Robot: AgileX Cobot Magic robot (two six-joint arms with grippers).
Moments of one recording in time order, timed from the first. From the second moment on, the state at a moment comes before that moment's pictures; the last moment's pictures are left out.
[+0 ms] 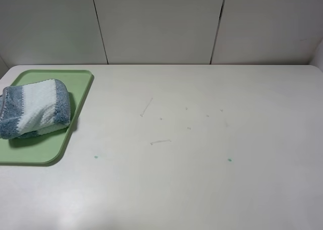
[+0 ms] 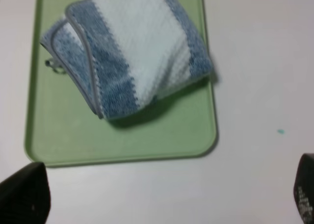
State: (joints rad) left arm 0.07 0.58 -0.79 -0.01 1.03 0.14; right arm 0.11 -0.01 -0.50 0.09 1.02 -0.21
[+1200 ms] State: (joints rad) left arm -0.18 0.09 -0.50 -0.08 1.05 0.14; right arm 0.11 -0.01 -0.50 0.09 1.02 -0.21
